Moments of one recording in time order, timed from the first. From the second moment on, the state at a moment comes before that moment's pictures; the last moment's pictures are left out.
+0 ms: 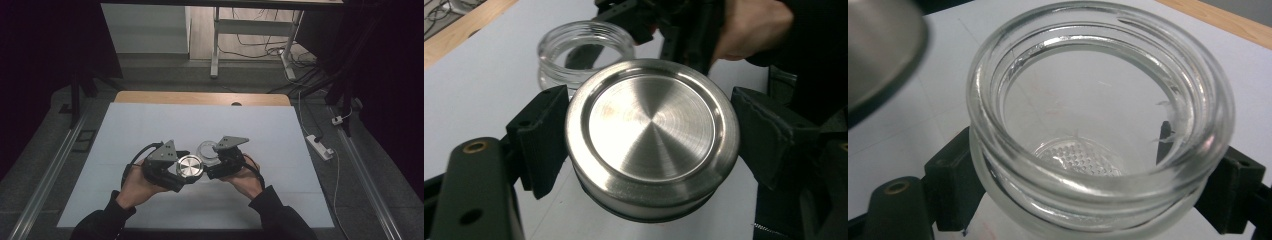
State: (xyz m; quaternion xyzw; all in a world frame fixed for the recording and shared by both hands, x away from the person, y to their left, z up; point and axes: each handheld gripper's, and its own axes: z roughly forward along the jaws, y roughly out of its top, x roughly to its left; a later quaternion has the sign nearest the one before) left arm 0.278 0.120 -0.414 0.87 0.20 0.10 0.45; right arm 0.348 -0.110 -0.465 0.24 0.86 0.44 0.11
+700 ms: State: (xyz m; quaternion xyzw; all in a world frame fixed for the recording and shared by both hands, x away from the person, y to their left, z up) left arm 0.275 0.102 -0.453 0.88 0.17 0.10 0.43; right arm 0.384 -0.108 -0.466 0.27 0.85 0.43 0.13
